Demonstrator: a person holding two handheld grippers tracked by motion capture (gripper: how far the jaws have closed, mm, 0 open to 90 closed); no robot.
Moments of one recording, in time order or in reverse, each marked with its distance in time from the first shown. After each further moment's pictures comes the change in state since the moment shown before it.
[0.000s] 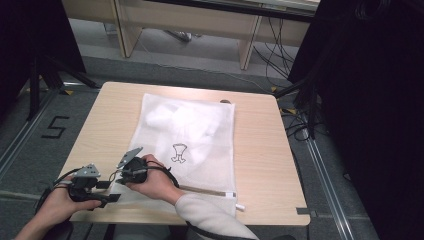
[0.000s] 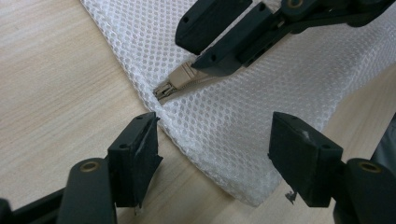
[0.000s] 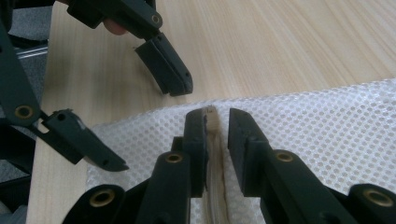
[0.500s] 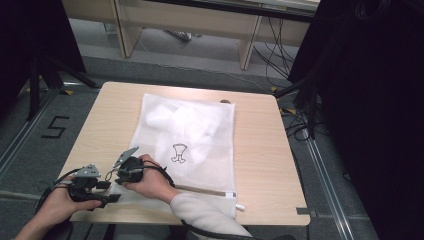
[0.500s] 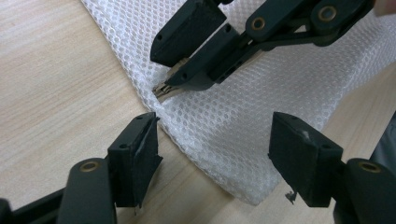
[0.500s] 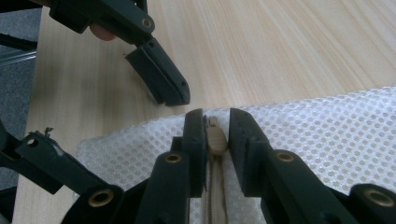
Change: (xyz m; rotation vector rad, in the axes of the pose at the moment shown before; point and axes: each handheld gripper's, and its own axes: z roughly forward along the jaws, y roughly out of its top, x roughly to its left) left arm 0.001 0.000 0.001 0.009 -0.011 -0.004; right arm -0.002 0.004 0.015 0.013 0.015 0.022
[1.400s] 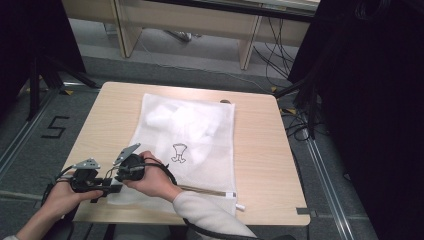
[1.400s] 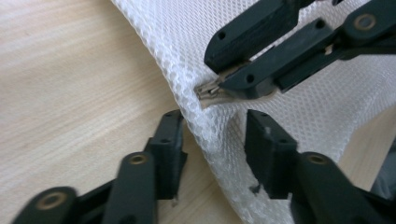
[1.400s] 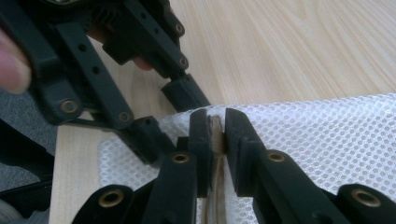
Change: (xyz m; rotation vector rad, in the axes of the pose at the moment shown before) left arm 0.012 0.008 0.007 -0.054 -0.039 -0.119; right arm 0.005 0.009 -0.023 -0.023 -0.004 -0.023
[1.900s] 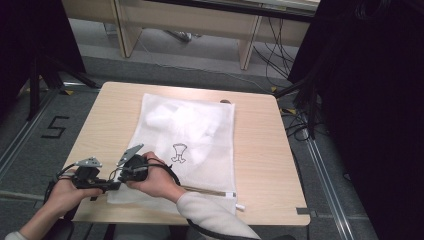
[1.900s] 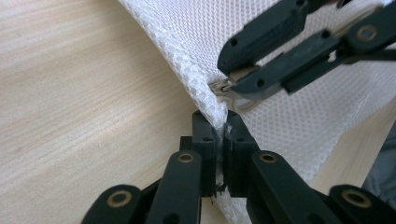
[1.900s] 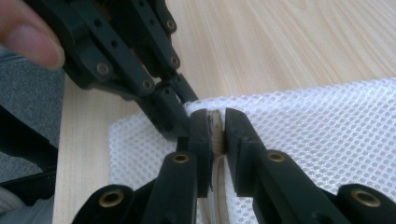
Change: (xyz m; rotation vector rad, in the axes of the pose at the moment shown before) left arm -0.003 0.007 -0.001 0.018 0.003 -0.012; right arm -0.001 -0.007 -0.007 0.020 0.004 -0.008
